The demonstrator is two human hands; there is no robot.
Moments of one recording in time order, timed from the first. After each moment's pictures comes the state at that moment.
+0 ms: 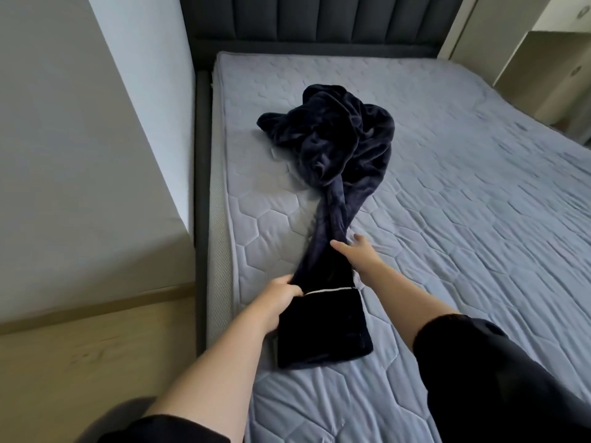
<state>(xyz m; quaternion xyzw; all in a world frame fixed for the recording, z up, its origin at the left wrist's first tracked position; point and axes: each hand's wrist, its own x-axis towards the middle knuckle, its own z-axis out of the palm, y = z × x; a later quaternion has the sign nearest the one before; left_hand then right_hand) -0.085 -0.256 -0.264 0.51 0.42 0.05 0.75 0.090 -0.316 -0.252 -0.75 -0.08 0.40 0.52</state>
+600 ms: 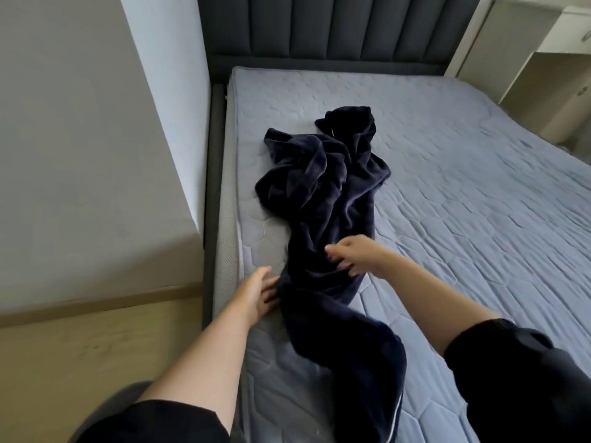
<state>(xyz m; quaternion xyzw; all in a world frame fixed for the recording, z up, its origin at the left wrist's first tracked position) -0.109 -0.240 -0.256 0.31 0.47 0.15 0.81 0.081 -0.330 -0.191 -0.79 -0.35 0.43 0.27</state>
